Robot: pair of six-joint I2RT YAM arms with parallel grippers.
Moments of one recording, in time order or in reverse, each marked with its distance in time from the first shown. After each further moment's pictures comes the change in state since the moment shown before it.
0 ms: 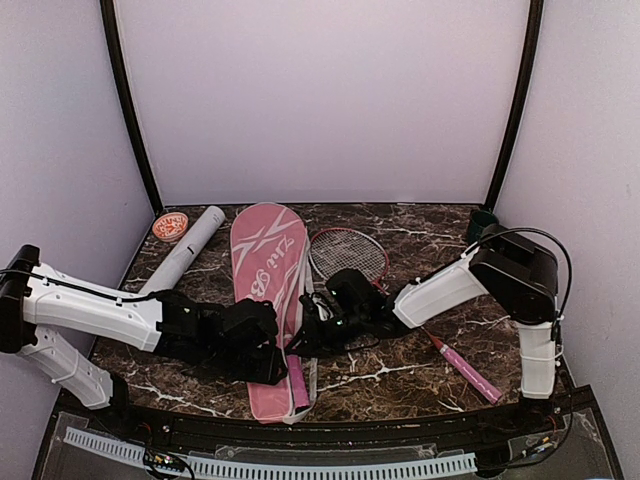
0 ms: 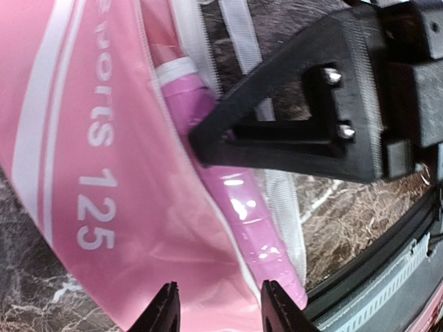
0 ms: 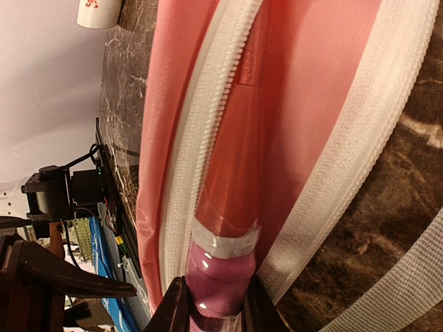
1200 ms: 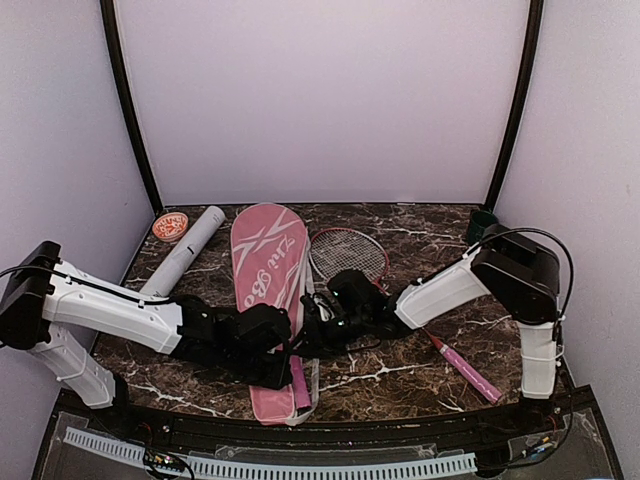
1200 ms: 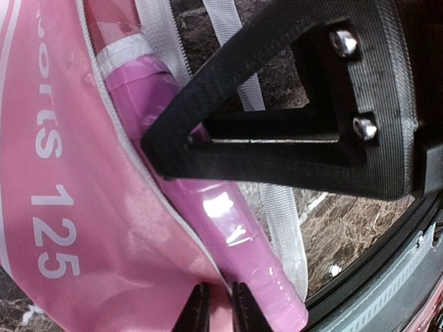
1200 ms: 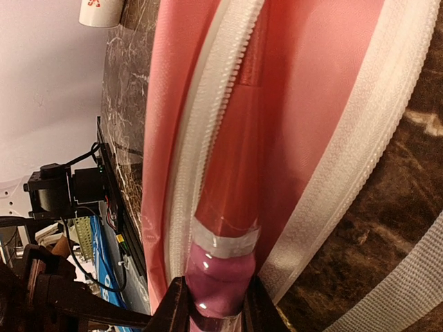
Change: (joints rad) left arm 0.000 0.106 0.019 0.074 0.064 0.033; right arm 0.000 -0.012 -0.017 0.011 -0.001 0.003
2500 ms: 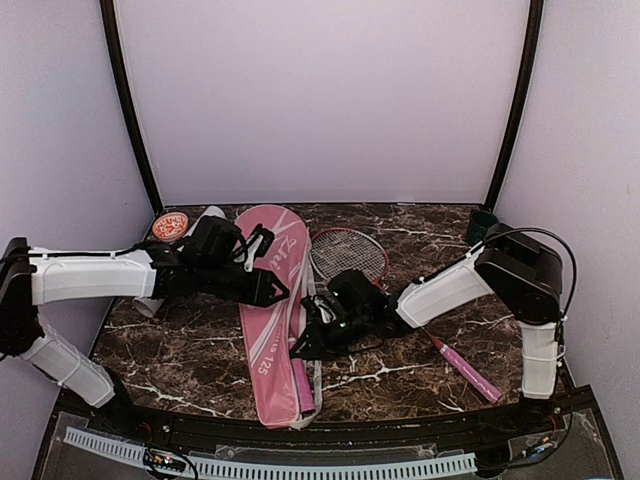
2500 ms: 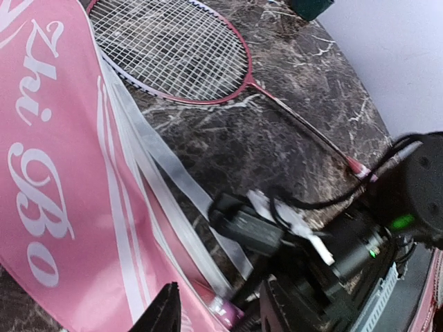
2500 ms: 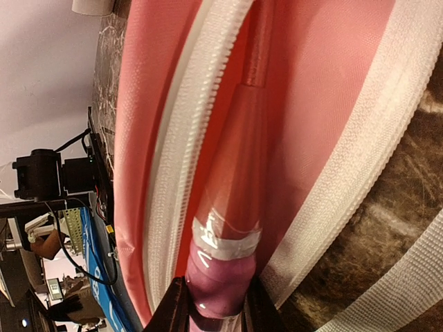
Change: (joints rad) left arm 0.468 -0.057 0.089 0.196 0.272 0.546; right arm 0.000 -0.014 0.000 -0.068 0.008 -0.056
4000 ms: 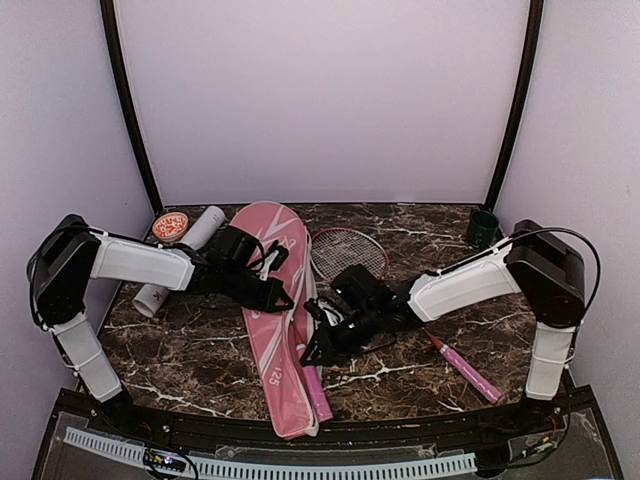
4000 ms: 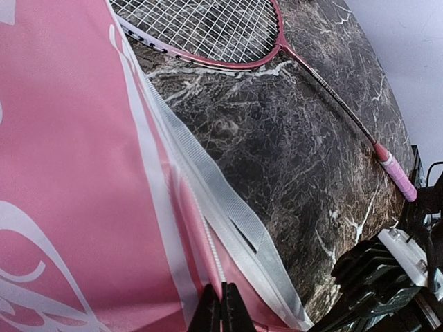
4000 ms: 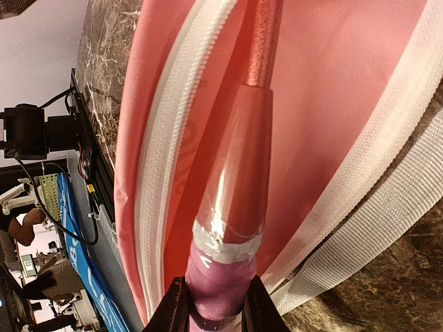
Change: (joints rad) left arm 0.072 0.253 0.040 0.100 0.162 0.042; right arm 0.019 -0.129 -0.005 -0.268 -0.009 -0.154
